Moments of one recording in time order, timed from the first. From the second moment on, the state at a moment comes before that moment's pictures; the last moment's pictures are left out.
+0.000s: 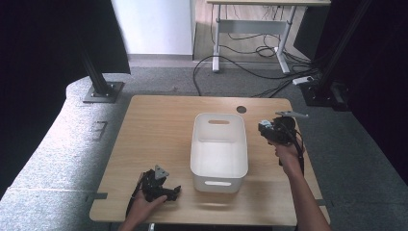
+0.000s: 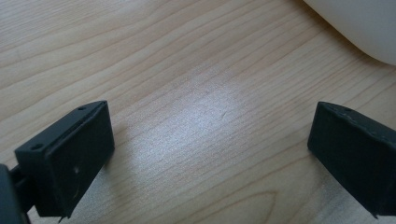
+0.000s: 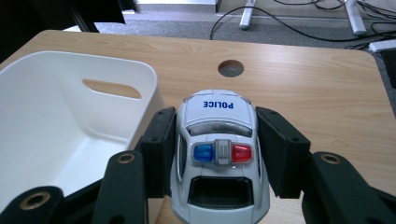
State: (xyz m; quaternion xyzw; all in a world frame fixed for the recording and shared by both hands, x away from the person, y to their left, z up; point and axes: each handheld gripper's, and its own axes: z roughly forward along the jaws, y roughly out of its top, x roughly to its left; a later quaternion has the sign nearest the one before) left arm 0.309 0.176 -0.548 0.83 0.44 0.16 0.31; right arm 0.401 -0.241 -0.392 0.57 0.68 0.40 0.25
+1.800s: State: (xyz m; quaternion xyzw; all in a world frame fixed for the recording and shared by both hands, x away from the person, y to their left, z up) left arm 0.309 0.176 -0.548 0.83 0.44 0.16 0.31; right arm 0.405 -0.181 -0.370 0.53 0.70 0.42 0.24
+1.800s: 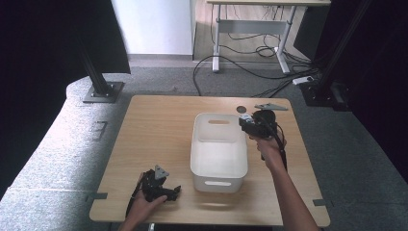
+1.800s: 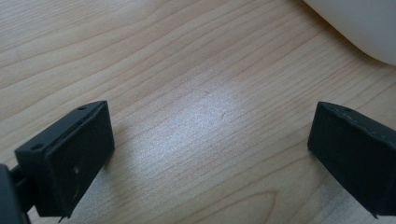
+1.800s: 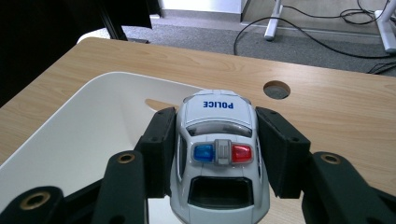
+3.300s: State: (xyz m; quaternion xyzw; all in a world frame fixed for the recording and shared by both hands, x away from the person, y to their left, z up) left arm 0.309 0.176 -0.548 0.83 0.44 0.16 0.31; right arm 0.416 -0.133 -0.363 0.51 0.72 0.42 0.23
